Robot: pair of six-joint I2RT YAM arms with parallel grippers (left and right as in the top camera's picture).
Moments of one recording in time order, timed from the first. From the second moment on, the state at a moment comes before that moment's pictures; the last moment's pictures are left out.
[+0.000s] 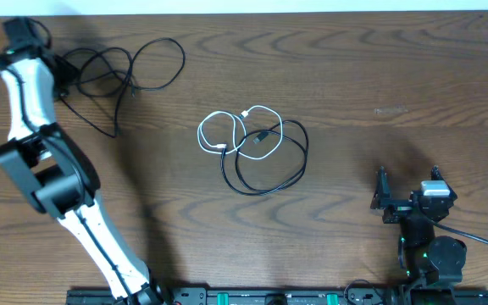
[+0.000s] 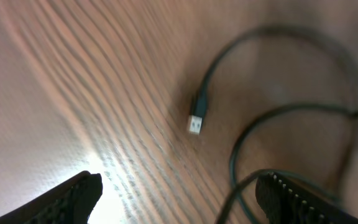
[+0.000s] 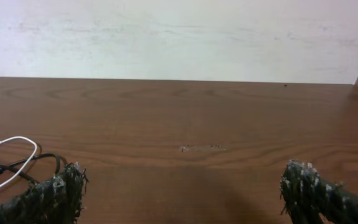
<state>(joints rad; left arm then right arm) 0.45 2.32 2.09 -0.87 -0.18 -0.51 0.00 0.01 0.01 -0.07 0.00 0.00</state>
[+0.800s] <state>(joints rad) 0.11 2.13 2.12 -1.19 0.01 -0.47 0.00 0.01 0.01 -0.07 0.00 0.00</state>
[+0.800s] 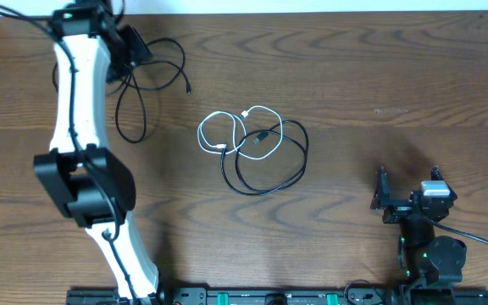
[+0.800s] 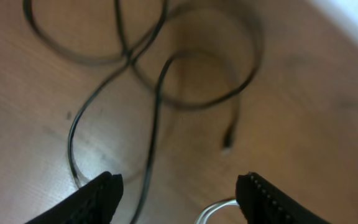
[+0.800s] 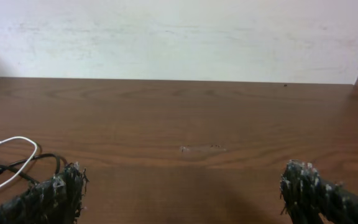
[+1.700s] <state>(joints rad) 0.22 2.33 2.23 -1.15 -0.07 -0.43 0.00 0.01 0.01 -0.07 0.00 0.00</state>
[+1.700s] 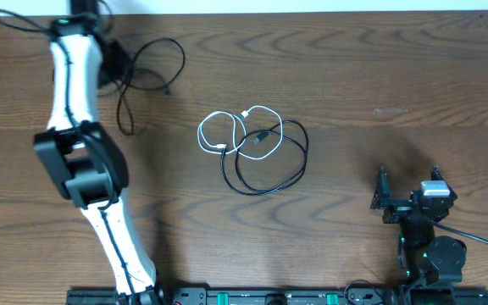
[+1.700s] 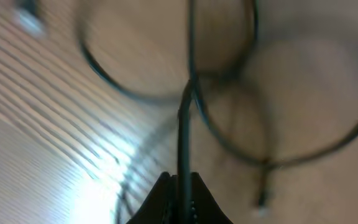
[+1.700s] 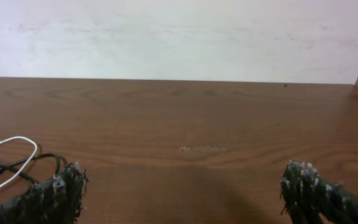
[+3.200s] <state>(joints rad) 0.39 1.93 2.27 -1.08 0.06 -0.55 0.00 0.01 0.01 -0.07 0.00 0.00</state>
